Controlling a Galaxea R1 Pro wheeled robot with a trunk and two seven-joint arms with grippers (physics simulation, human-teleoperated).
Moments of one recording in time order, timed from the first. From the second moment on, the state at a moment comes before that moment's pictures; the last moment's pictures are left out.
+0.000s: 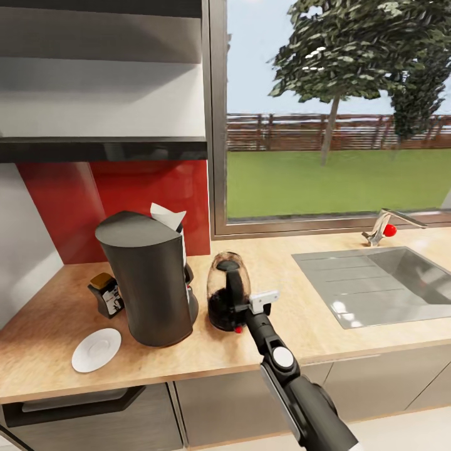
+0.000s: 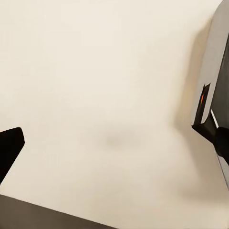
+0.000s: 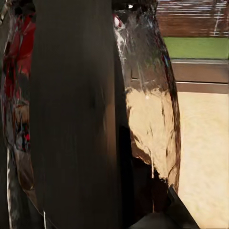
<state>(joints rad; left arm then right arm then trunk) 0.14 0.14 0.51 0.01 -0.39 -0.38 0.17 -0.41 0.09 0.40 -1.24 -0.04 0.01 -0.13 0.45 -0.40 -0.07</state>
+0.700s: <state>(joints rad) 0.14 0.14 0.51 0.01 -0.39 -0.38 0.17 -0.41 0.09 0.40 -1.21 -0.04 -0.04 -0.13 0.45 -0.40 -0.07</state>
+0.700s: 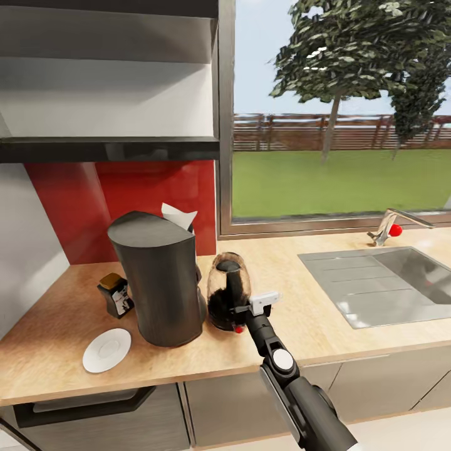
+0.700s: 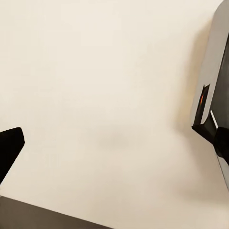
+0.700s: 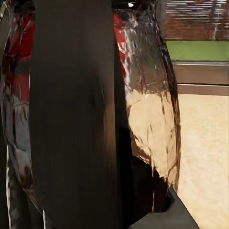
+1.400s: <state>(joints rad) 0.14 0.14 0.51 0.01 -0.39 -0.38 0.17 -0.41 0.09 0.40 -1.21 -0.04 -0.04 -0.13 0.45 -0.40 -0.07</state>
